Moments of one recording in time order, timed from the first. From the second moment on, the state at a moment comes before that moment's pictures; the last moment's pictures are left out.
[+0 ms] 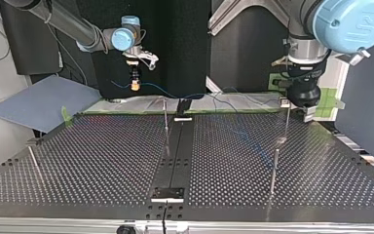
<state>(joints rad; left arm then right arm) -0.13 -1.35 -1.73 -3.47 -1.89 -1.85 2.06 -0.74 1.88 -0.92 1.73 1.51</state>
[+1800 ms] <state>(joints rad) -0.17 -1.44 -1.74 -3.20 -1.94 -1.58 2.06 -0.74 1.88 -0.92 1.70 1.53</state>
